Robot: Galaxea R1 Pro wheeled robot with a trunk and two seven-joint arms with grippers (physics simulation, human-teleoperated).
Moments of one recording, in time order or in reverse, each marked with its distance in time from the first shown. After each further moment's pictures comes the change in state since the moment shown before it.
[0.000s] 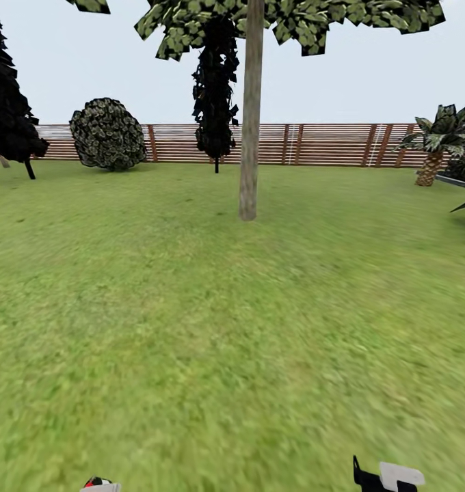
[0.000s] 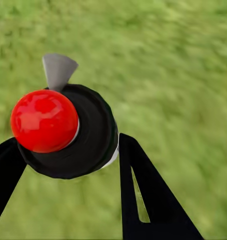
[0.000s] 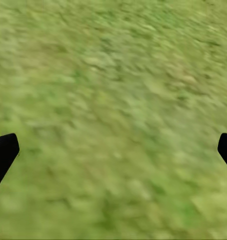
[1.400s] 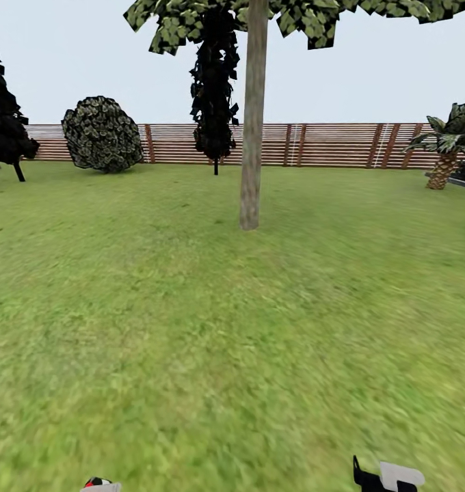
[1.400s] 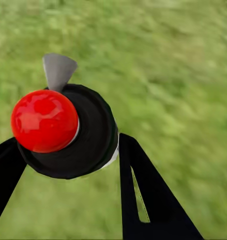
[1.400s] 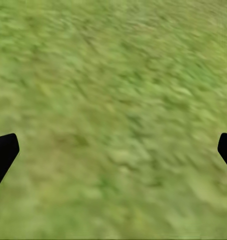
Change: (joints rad) left arm 0.000 0.000 -0.001 0.000 0.000 0.000 0.000; right arm 0.000 0.000 0.000 0.000 0.000 0.000 0.000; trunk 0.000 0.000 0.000
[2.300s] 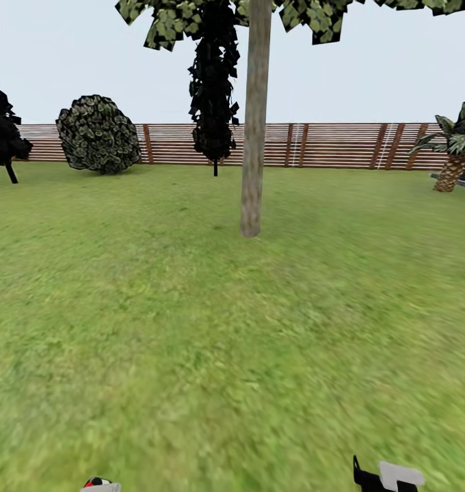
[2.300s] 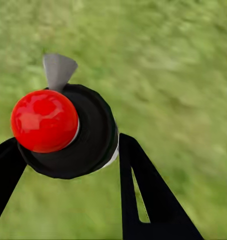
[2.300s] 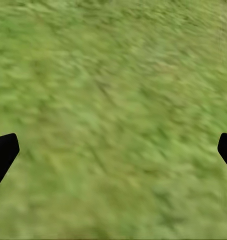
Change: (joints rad) left arm 0.000 0.000 0.001 0.000 0.000 0.000 0.000; right arm 0.000 0.000 0.000 0.000 0.000 0.000 0.000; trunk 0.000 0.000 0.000
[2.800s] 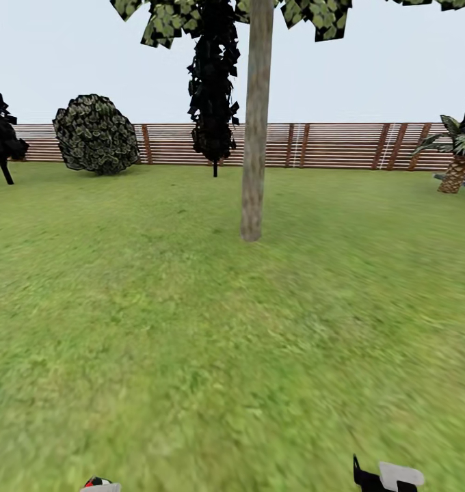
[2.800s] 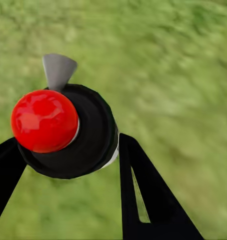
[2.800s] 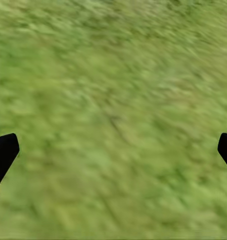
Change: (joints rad) left arm 0.000 0.000 0.000 0.000 0.000 0.000 0.000; right arm 0.000 0.000 0.000 0.000 0.000 0.000 0.000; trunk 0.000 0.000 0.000
